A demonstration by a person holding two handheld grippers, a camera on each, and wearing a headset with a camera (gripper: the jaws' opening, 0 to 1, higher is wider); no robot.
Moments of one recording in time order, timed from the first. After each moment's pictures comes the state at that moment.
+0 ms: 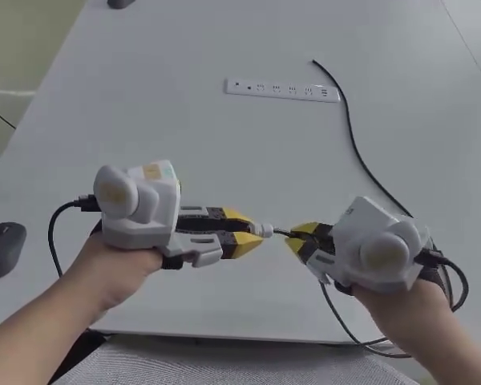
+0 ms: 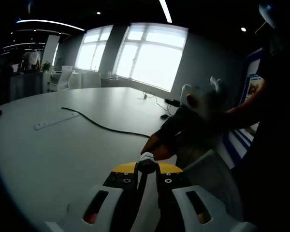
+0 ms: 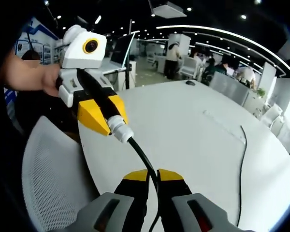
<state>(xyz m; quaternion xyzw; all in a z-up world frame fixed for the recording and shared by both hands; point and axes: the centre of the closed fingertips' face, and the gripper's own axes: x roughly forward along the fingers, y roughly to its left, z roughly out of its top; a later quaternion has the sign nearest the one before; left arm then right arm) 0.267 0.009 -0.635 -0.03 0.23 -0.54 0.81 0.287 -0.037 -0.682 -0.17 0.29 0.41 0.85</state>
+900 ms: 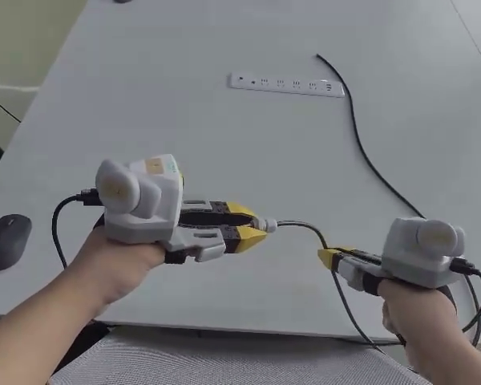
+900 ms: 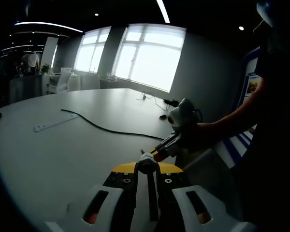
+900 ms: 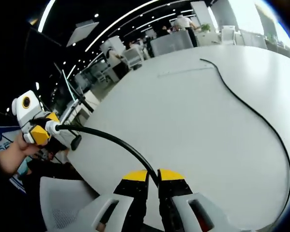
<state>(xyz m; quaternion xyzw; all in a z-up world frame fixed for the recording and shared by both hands) 0.262 0.008 -0.631 -0.03 0.22 -0.54 0.81 0.287 -0.103 -0.751 0.14 0.41 0.25 0.86</state>
